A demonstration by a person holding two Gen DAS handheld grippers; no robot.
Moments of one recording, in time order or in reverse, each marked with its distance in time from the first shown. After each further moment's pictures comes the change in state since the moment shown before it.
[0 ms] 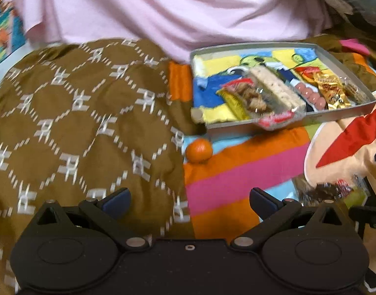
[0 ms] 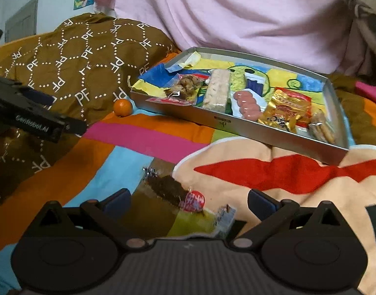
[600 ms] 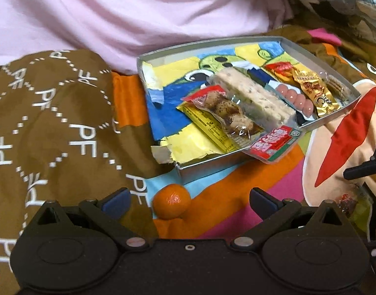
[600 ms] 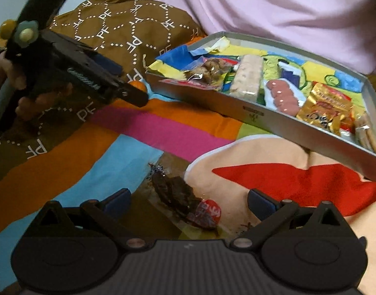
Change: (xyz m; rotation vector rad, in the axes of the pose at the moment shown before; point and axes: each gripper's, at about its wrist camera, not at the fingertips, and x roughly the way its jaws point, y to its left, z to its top) left arm 0.082 0.006 0.042 0.142 -0.001 -0.248; right arm 0.049 -0.002 0.000 -0.085 0.049 0.117
